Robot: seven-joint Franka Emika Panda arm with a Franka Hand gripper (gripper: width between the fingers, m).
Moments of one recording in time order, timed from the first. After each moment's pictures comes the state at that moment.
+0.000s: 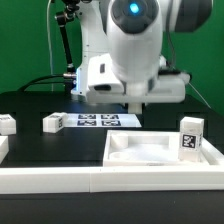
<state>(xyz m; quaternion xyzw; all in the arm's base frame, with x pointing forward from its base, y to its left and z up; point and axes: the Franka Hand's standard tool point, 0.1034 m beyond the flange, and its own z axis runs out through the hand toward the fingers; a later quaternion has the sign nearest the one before) 0.413 0.047 0.062 -0.92 0.06 0.39 0.07</state>
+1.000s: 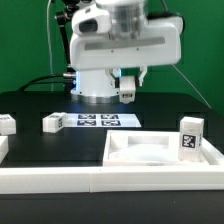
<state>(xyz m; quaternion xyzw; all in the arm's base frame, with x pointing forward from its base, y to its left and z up) 0.484 0.020 0.117 -0.99 0.04 0.09 0.05</state>
